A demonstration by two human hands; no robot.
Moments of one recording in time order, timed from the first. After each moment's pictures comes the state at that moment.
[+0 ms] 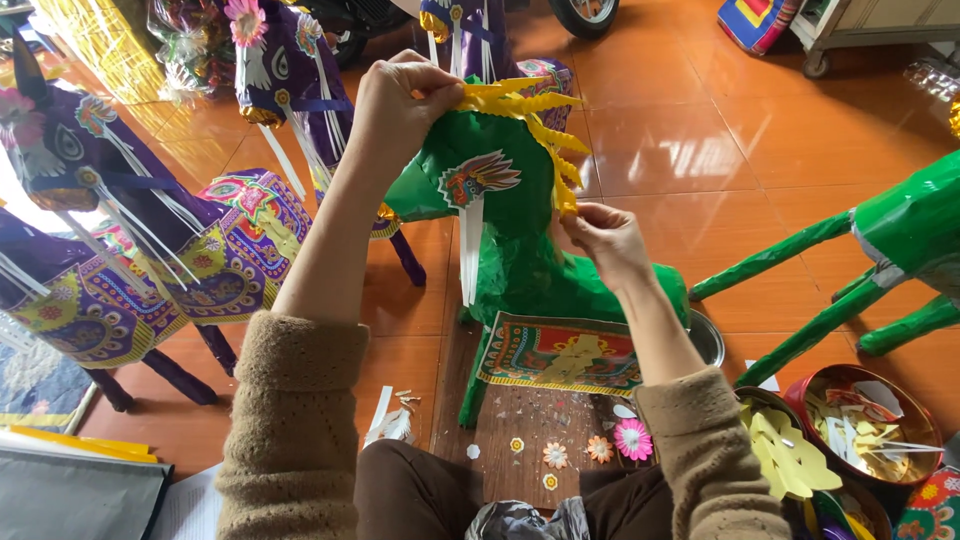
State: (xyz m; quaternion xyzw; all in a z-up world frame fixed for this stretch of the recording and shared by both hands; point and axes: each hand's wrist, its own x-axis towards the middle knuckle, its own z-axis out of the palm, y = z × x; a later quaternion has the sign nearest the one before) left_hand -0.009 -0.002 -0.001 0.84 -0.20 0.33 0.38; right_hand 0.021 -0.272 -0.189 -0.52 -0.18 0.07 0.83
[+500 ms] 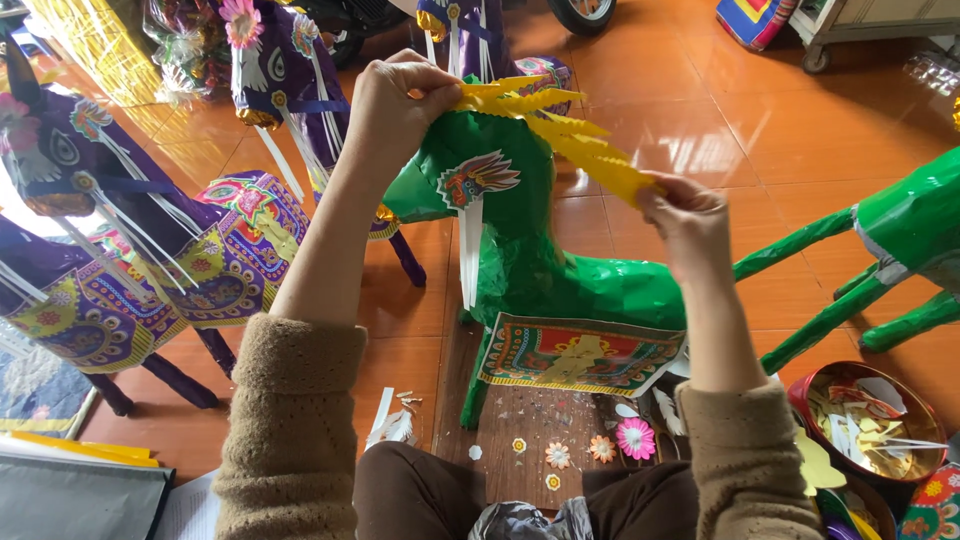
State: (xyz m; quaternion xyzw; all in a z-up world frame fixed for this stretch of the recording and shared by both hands) left_hand -0.005 0.001 -0.002 0.83 -0.22 0.34 0.37; right_hand 0.009 -0.334 -0.143 -0.60 -0.12 -0.11 0.78
